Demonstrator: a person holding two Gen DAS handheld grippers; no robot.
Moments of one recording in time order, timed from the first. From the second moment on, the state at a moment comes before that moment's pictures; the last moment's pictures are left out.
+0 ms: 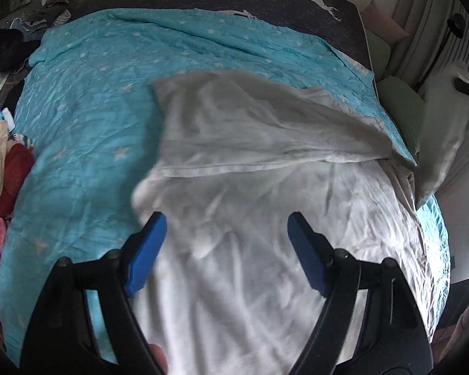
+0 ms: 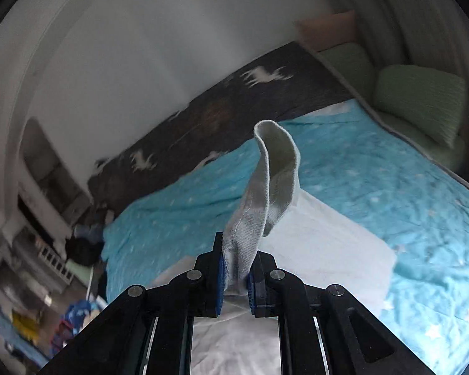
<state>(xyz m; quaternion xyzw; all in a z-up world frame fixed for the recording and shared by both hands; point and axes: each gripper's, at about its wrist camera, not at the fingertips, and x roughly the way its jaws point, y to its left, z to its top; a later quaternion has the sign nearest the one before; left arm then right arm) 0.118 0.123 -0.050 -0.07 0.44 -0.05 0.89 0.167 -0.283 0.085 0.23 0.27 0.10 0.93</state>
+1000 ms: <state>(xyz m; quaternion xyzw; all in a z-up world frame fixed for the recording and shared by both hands) 0.160 0.125 -0.082 -0.15 0.49 -0.14 0.85 0.159 -0.120 -0.032 0.12 0.46 0.27 0.84</state>
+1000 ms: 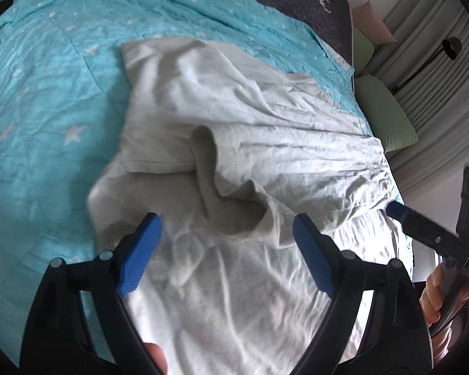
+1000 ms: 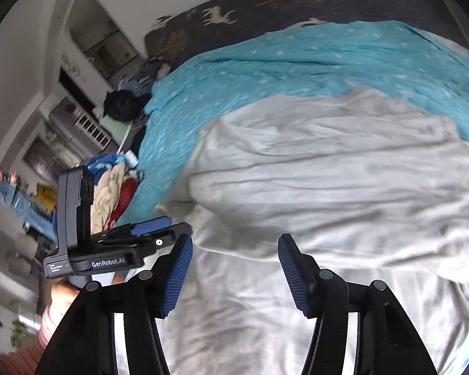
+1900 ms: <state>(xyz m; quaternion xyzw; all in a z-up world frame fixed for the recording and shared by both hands) 0.130 0.131 -0.049 -0.13 0.44 -0.13 0.88 0.133 -0.216 -0.066 0.22 0.46 0.18 0.84</state>
